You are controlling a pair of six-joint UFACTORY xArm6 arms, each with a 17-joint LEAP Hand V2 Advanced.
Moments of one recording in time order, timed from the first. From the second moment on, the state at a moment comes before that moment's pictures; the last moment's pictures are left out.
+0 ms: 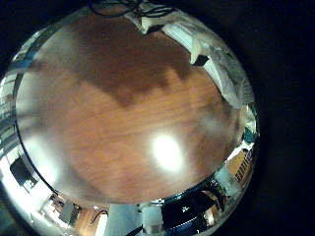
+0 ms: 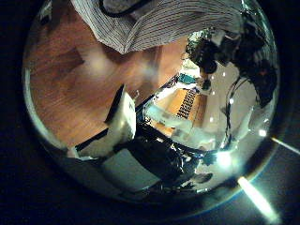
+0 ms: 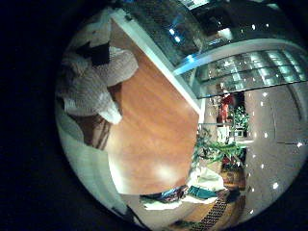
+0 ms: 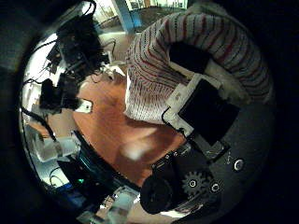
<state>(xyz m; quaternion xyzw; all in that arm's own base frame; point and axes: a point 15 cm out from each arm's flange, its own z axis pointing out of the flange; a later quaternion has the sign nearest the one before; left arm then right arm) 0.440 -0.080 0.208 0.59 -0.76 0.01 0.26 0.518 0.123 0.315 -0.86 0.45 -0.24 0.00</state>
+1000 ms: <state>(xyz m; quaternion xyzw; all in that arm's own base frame) 0.371 0.045 0.216 0.68 -0.69 0.01 0.25 0.595 0.227 0.328 -0.88 0.38 -0.28 0.04</state>
